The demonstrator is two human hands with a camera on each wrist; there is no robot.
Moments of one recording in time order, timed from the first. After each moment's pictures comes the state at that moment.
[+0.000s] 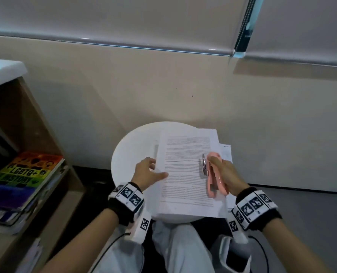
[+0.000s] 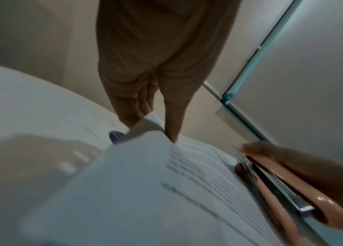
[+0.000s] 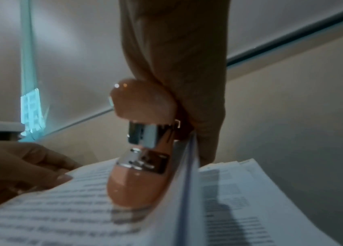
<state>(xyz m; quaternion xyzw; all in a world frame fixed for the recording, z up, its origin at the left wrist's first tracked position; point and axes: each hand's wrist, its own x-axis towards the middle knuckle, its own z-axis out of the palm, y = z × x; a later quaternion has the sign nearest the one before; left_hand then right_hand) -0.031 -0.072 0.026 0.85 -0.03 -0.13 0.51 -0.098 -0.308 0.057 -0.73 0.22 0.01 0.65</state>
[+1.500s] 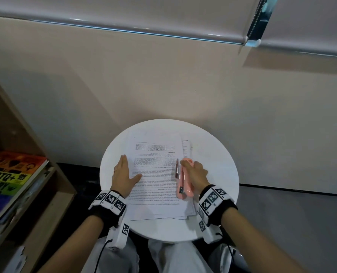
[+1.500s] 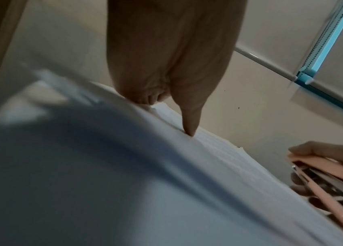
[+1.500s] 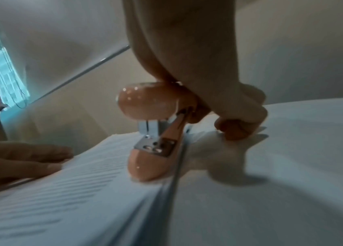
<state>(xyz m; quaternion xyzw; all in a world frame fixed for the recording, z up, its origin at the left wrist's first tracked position) 0.041 -0.041 -0.060 0.92 -0.03 -0.06 0.39 0.021 -0.276 -0.067 -0.70 0.35 0.03 0.62</state>
